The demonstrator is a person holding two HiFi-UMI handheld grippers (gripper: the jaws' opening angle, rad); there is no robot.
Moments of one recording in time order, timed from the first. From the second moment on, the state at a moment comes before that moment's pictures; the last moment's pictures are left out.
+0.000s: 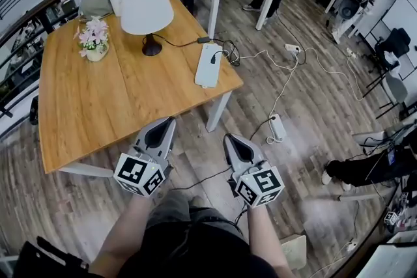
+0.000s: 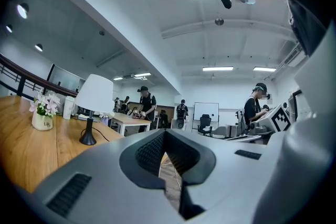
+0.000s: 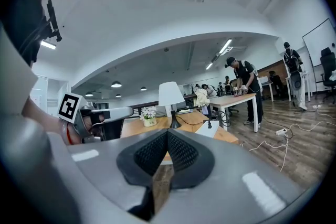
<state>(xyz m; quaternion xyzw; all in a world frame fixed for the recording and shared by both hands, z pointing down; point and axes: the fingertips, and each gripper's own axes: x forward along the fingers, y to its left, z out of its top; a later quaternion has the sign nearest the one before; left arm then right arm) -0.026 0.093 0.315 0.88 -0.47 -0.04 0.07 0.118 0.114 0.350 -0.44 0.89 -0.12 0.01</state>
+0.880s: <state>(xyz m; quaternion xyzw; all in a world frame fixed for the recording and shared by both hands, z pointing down) -0.022 -0.077 0.335 0.91 -0.41 -0.03 0.09 0.093 -0.044 0.382 -0.47 0.87 -0.15 -0.02</state>
